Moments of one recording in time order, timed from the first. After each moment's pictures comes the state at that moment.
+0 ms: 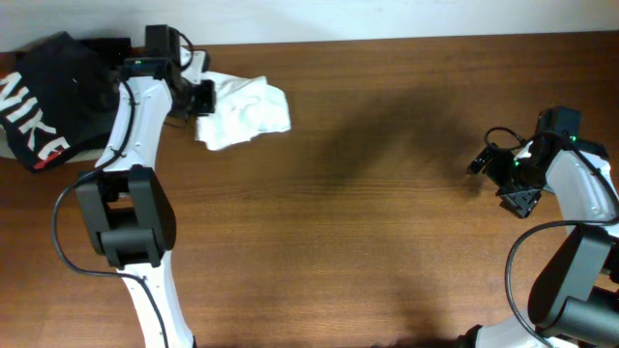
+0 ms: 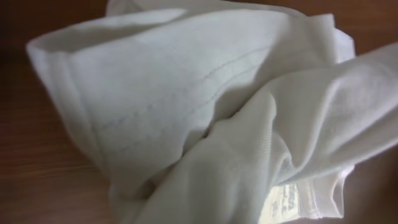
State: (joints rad) left arm 0.03 2.27 2.02 -0.92 0.18 0.04; right arm -0.38 1.74 1.21 -0.87 -0.22 0.44
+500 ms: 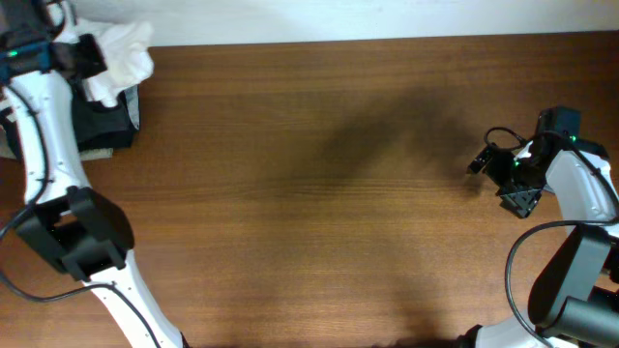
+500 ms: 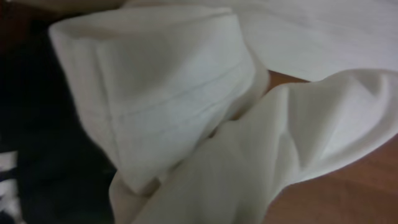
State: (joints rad) left arm 0.32 2.27 2.36 -0.93 0.08 -0.02; right arm -0.38 1.74 1.21 -0.87 -0.22 0.44
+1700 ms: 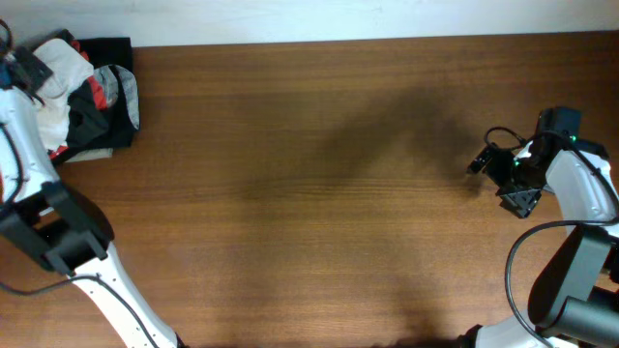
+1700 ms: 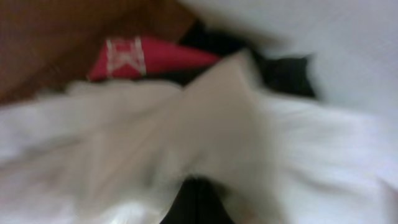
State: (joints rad) left arm 0.48 2.45 2.44 -0.77 -0.08 -0.30; right arm -0.38 1.74 1.21 -0.87 -0.22 0.44
